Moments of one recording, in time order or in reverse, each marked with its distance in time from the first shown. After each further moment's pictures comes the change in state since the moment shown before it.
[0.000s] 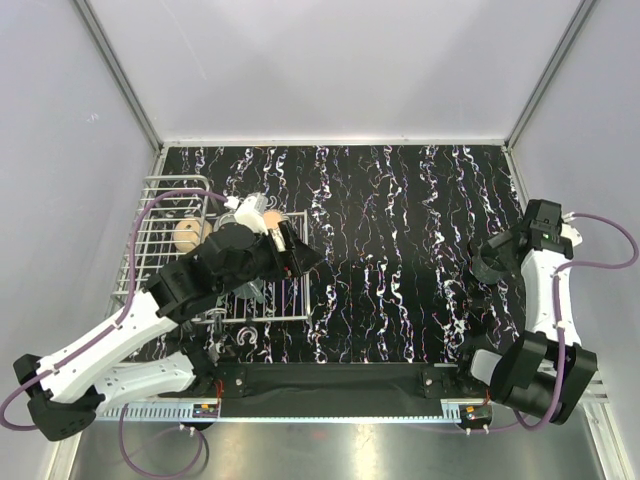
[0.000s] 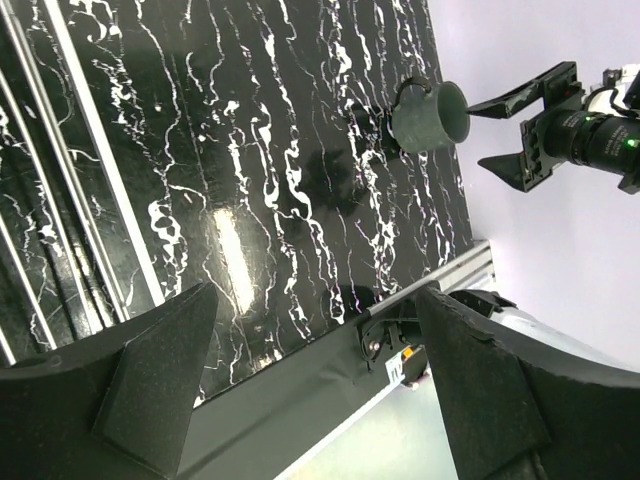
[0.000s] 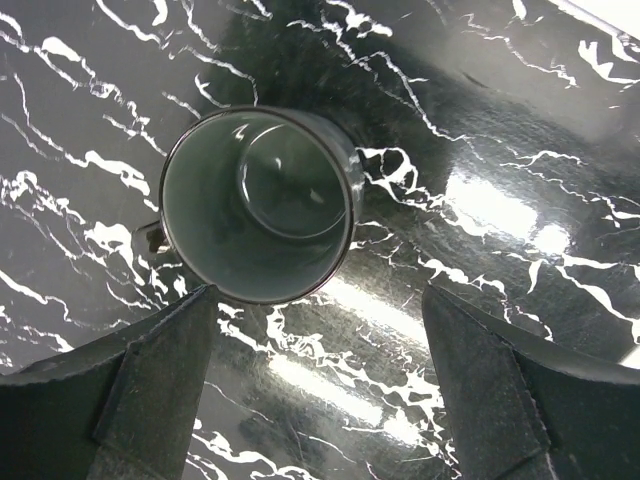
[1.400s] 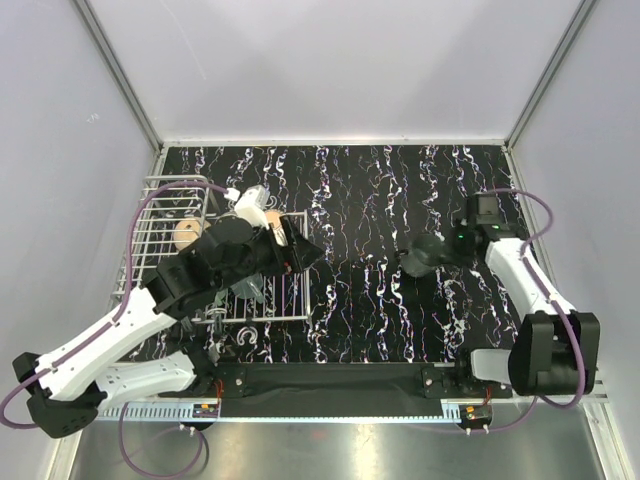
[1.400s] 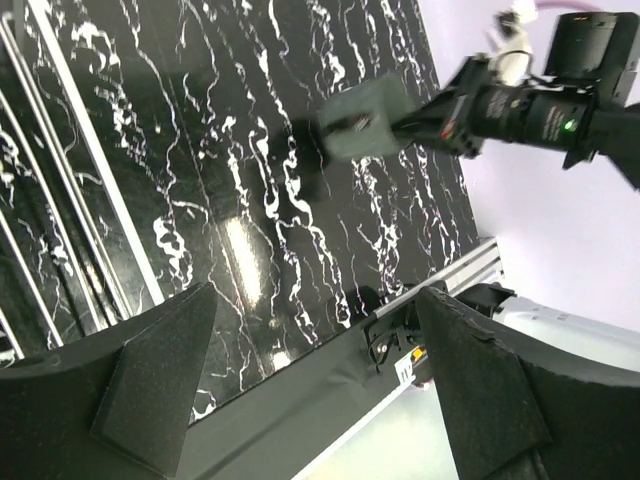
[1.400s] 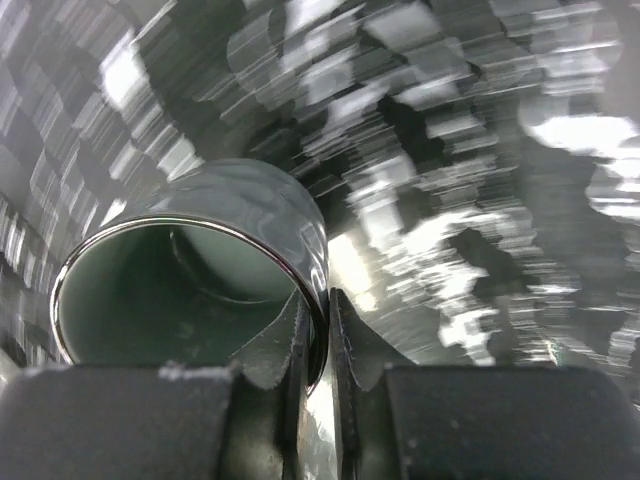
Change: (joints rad) left arm 0.000 0.016 0.053 -0.016 -0.002 0.065; right arm 0.305 0.119 -0.048 0.127 -0.279 -0.188
